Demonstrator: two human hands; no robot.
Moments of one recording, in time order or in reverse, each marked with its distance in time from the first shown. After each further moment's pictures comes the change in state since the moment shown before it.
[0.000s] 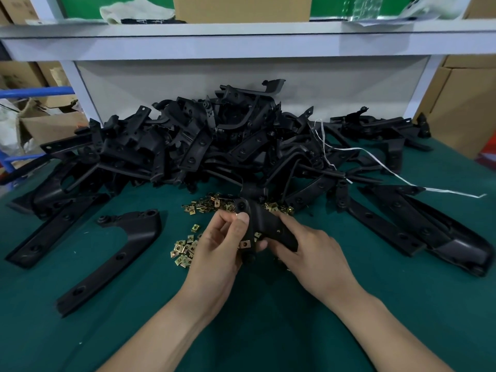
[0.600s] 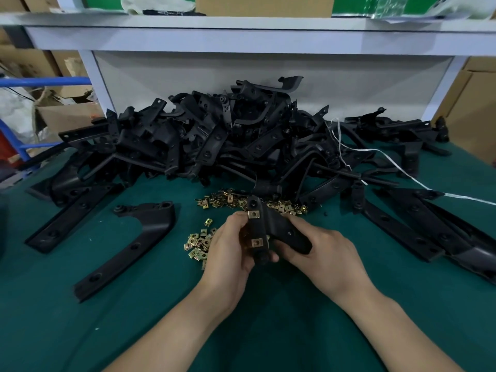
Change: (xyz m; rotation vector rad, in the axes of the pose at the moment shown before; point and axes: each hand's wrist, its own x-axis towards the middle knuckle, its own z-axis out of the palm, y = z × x) left_hand 0.002 0.002 -0.002 -0.014 0.102 -0.087; right_hand -0.001 -0.001 0.001 -0.048 -0.022 -0.002
